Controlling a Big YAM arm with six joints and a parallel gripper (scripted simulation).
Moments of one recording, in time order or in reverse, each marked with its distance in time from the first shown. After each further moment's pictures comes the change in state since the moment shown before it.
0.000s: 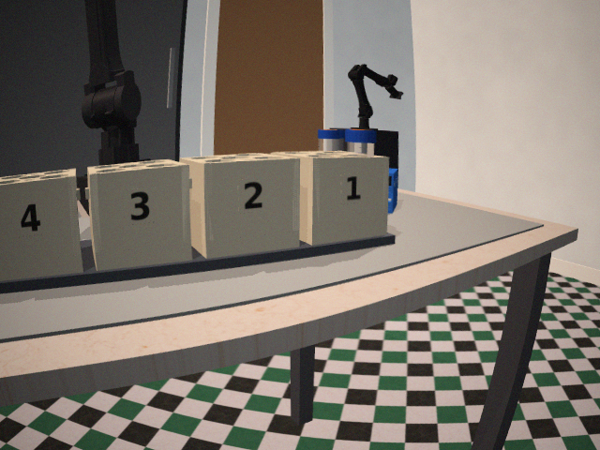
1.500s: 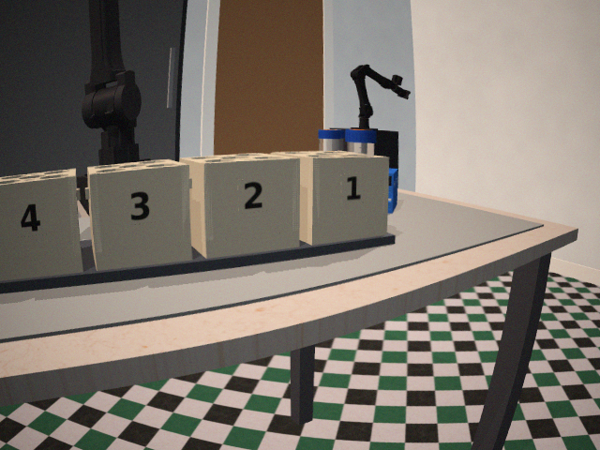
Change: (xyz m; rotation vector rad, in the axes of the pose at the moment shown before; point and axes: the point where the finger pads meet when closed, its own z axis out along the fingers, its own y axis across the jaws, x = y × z) arm 0.001 0.003 -0.037 0.005 -0.001 -0.001
